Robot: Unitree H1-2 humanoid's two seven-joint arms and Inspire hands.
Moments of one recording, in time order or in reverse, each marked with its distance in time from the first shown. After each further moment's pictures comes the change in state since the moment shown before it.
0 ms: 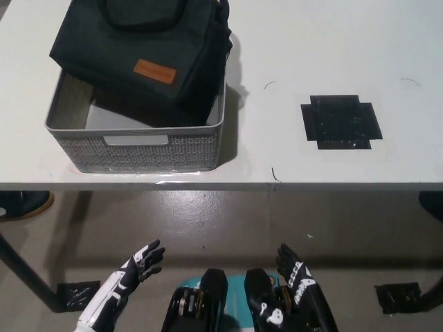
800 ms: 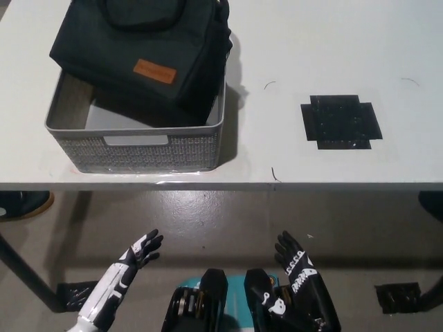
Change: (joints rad) left_arm -0.017 -0.002 -0.013 0.011 0.037 -0.114 0.060; right_arm -0.020 0.037 -0.071 0.026 0.041 -0.065 0.104
